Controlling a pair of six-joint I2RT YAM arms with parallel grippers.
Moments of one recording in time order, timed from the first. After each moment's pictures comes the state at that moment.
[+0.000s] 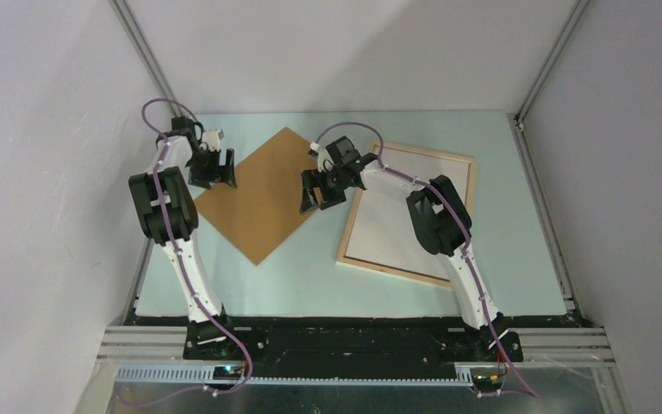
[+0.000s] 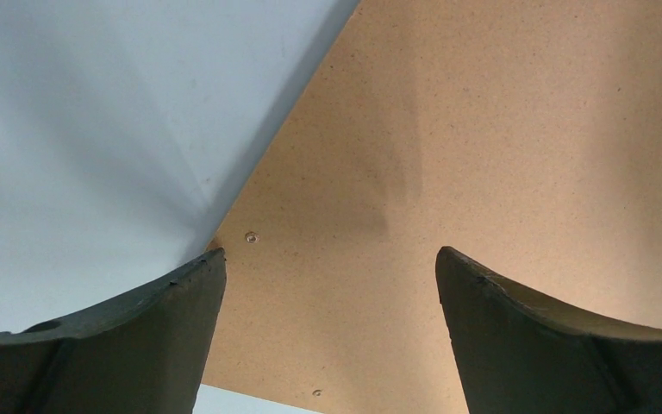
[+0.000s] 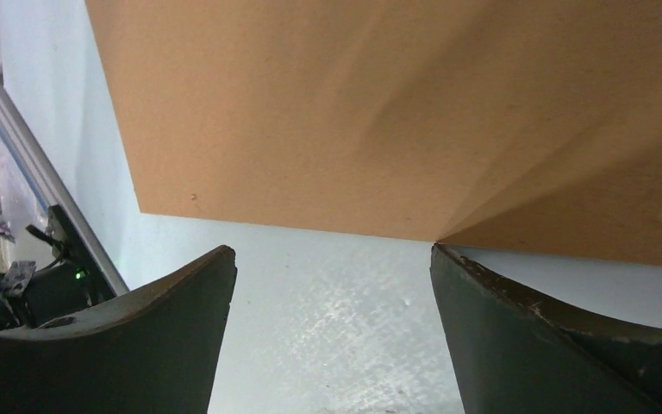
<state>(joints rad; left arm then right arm) 0.24 2.23 1.82 -0.85 0.29 0.27 0.66 2.35 1.88 -0.44 -0.57 0.32</state>
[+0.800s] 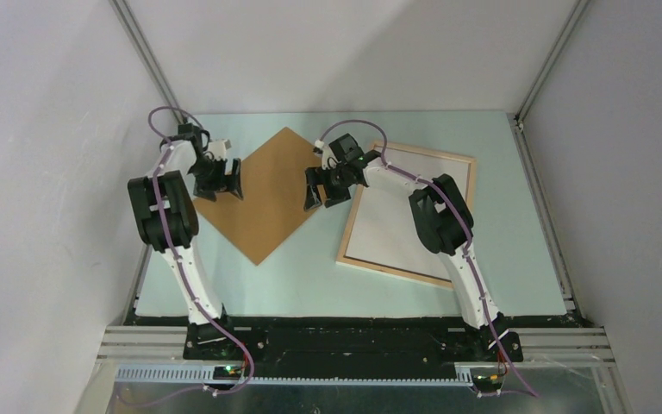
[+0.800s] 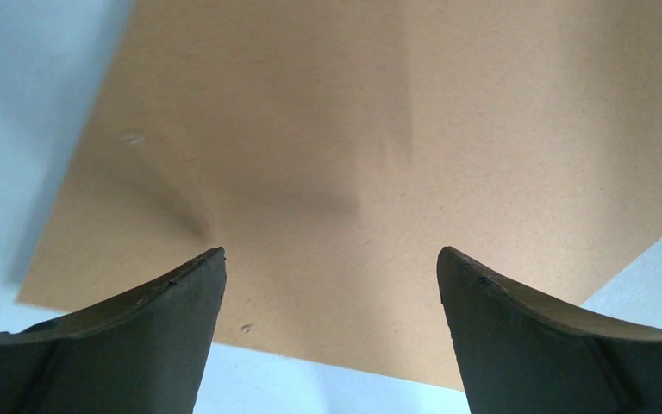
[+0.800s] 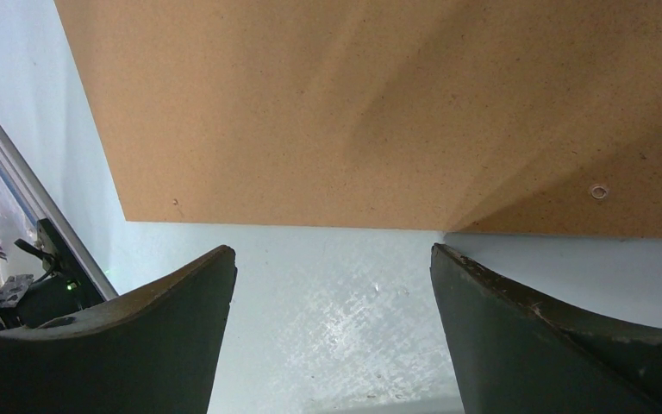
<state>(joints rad) 0.21 2.11 1.65 -0.90 0.31 0.27 0.63 2.35 1.89 -0.48 -0.52 0.32</state>
